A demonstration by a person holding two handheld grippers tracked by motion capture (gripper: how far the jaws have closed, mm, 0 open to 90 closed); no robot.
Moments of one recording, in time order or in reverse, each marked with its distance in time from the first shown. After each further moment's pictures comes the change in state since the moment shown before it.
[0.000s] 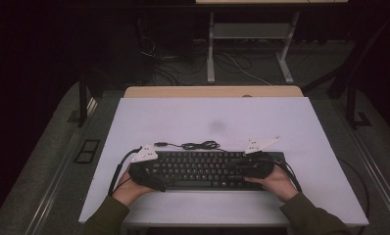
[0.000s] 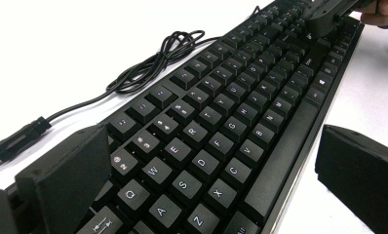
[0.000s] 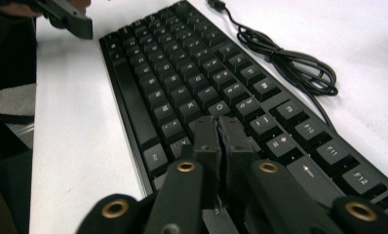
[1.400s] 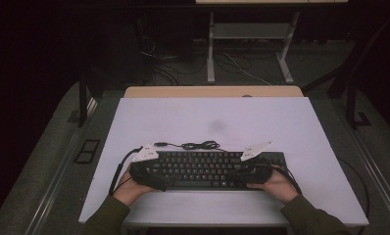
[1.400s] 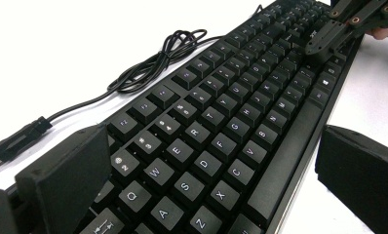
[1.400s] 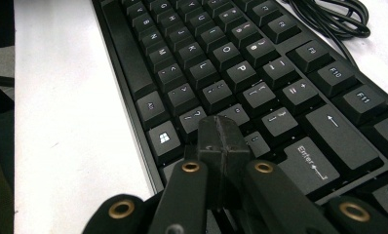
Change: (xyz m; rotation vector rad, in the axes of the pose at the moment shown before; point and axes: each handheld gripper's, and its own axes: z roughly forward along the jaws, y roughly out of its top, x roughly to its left) left arm 0.001 0.001 0.003 0.003 0.007 -0.003; right arm 0.000 -0.014 0.010 0.146 -0.005 -0.019
